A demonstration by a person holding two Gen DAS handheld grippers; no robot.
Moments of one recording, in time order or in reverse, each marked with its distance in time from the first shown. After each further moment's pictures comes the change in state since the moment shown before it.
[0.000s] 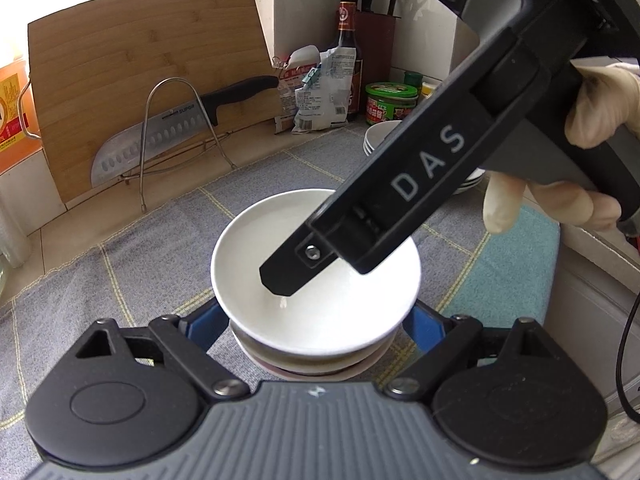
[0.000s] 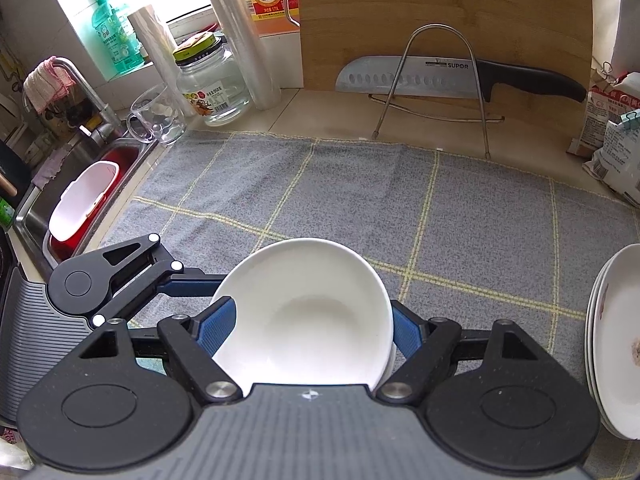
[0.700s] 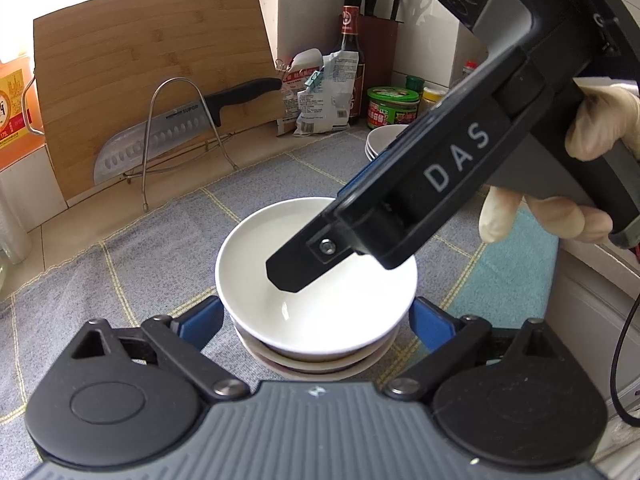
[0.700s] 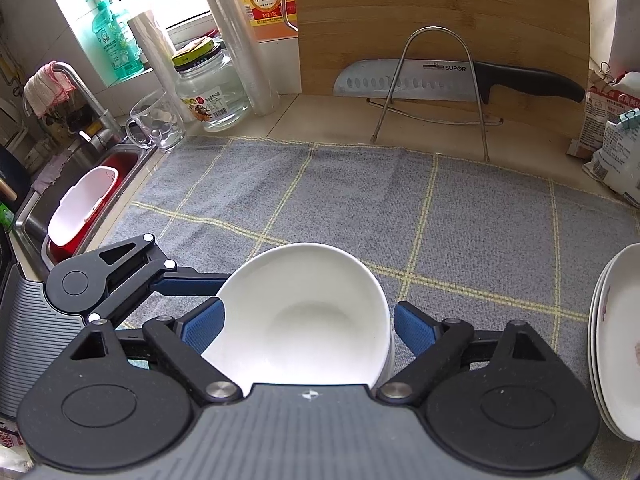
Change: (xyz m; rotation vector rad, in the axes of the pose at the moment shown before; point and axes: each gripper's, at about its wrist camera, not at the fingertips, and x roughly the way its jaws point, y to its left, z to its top) left arm -0.004 0.003 -0.003 -0.008 -0.017 -0.005; right arm -0.002 -0.002 -0.005 0.008 -0.035 0.000
